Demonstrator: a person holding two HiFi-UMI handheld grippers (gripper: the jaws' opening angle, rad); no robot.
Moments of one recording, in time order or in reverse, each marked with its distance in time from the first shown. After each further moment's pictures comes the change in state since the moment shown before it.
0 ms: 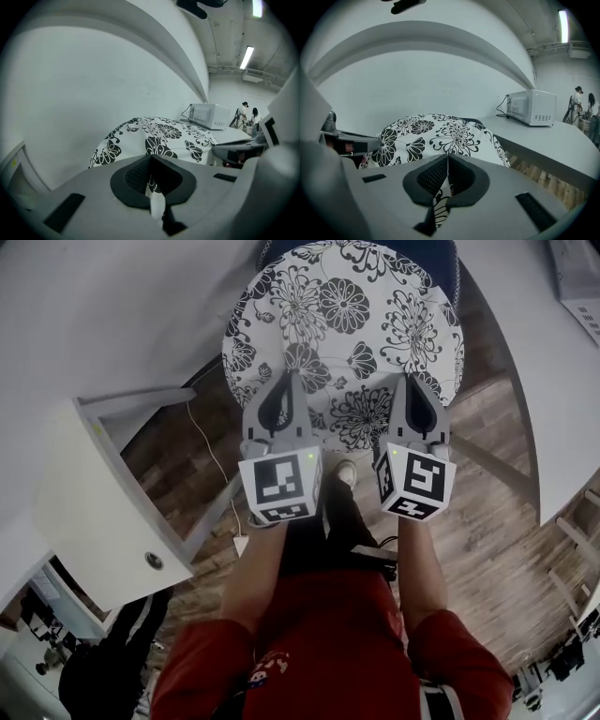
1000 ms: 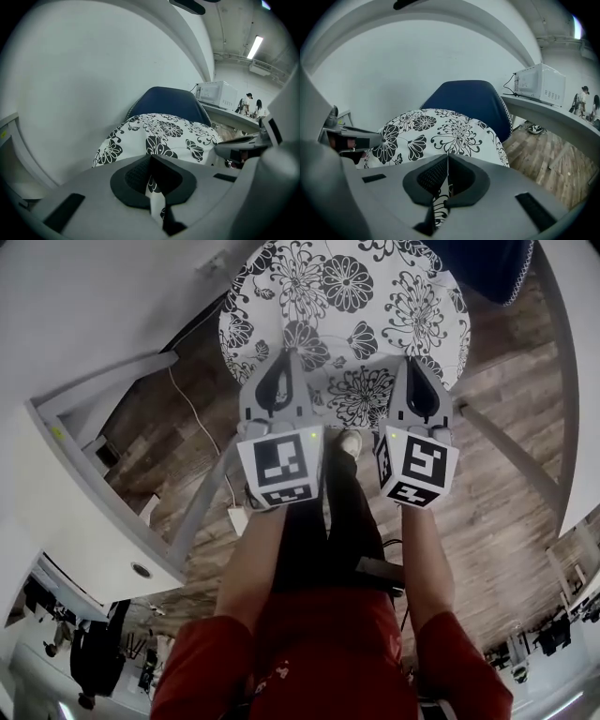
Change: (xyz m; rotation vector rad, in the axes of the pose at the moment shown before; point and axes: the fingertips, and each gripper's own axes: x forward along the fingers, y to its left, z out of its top) left arm 0.004 0.003 -0.003 -0.013 0.077 0.017; right arm 0.001 0.004 -0.001 -0.067 0.104 0.001
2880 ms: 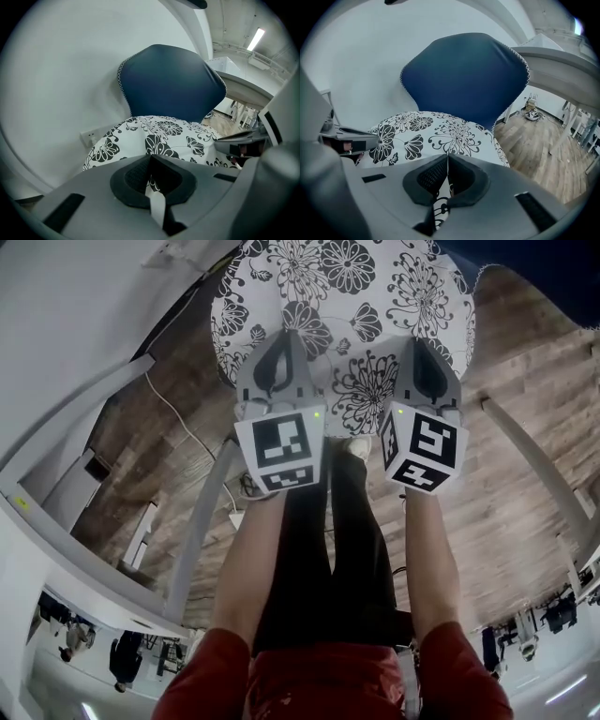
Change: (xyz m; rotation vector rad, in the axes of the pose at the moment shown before) left arm 0.009 0.003 -0.006 0.025 0.051 -0.059; right arm 0.001 -0.002 -0.002 0.013 0.062 -0.083
